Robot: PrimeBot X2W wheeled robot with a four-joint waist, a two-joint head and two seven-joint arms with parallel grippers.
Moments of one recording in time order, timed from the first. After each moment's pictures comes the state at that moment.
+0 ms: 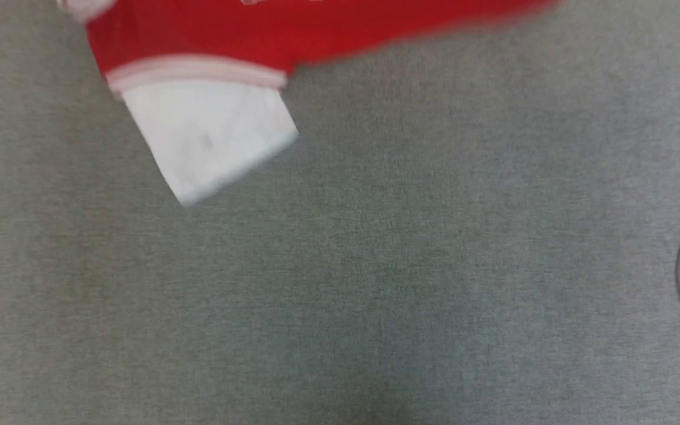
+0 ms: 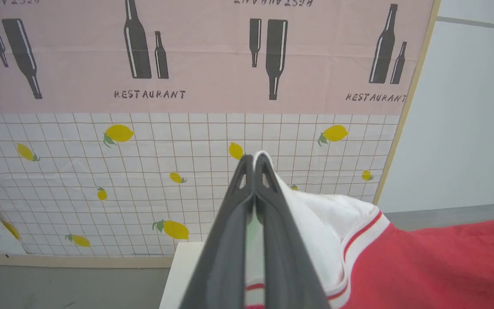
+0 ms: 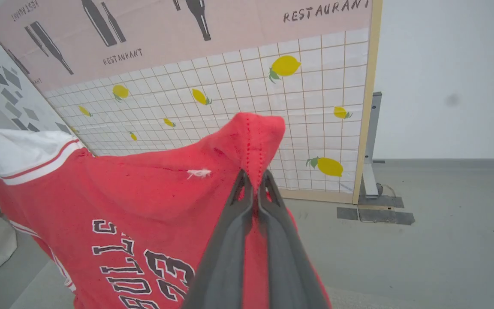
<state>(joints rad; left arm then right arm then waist) -1.48 0.42 -0.19 0.47 -0.50 -0.01 0.26 -1.41 -0.05 -0.17 0.31 0.31 0.13 0.77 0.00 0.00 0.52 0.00</state>
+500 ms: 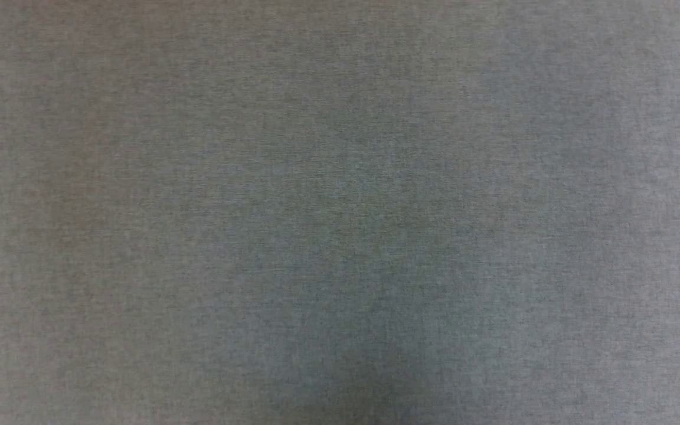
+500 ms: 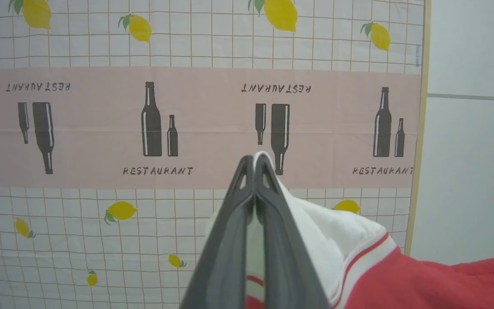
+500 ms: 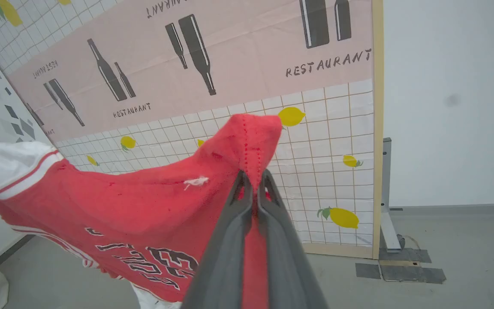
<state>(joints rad) -1.68 0.41 -0.18 0.58 -0.45 -0.05 -0.07 -1.62 -0.05 -0.15 0.53 0.34 0.13 0.45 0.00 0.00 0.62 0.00</state>
